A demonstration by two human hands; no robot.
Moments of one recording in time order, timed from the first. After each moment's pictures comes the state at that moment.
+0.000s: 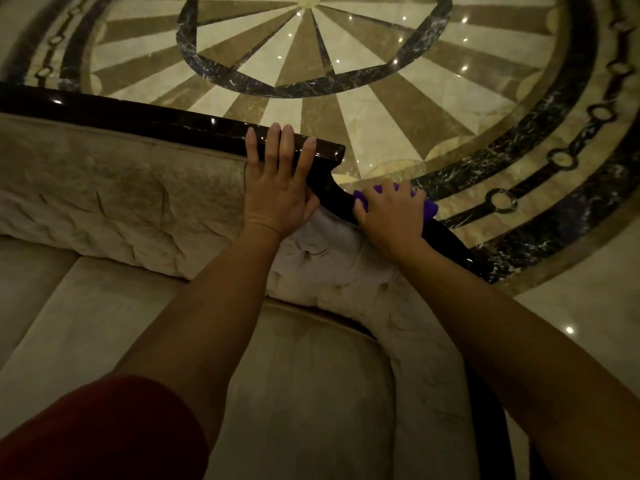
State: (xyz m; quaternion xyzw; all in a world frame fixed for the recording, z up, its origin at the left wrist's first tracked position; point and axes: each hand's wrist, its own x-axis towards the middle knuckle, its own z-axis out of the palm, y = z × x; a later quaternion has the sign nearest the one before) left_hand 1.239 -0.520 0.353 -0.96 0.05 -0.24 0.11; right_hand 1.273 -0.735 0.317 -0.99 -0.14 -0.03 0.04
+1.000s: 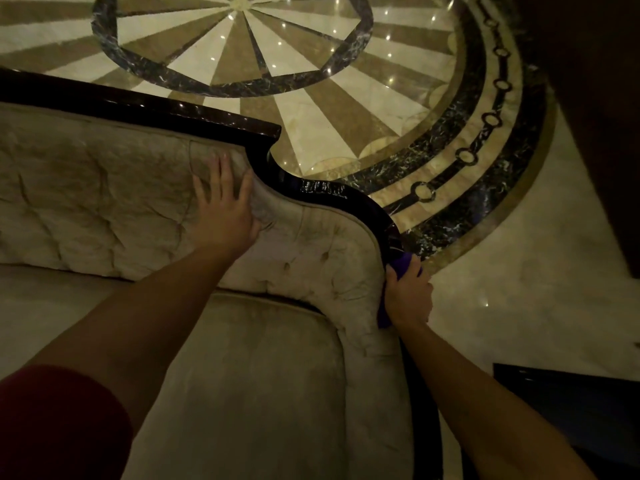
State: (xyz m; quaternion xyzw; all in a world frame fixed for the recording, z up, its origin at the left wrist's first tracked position) left_hand 1.152 -0.544 0.331 -0.99 0.00 -0.10 0.02; right_hand 1.095 -0.893 0.264 -0.94 0.23 0.06 0.23
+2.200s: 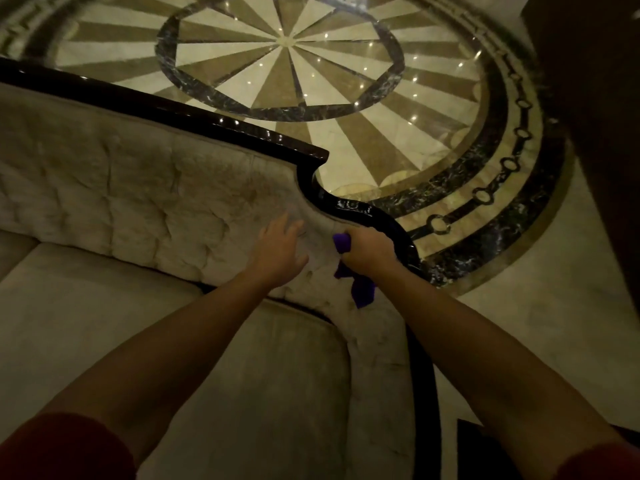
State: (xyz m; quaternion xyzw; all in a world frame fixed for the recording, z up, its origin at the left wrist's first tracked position) left_hand 1.086 -0.571 0.366 -0.98 -0.04 0.05 -0.20; right_hand 1.152 -0.771 0.391 -0.97 -0.16 0.15 0.08
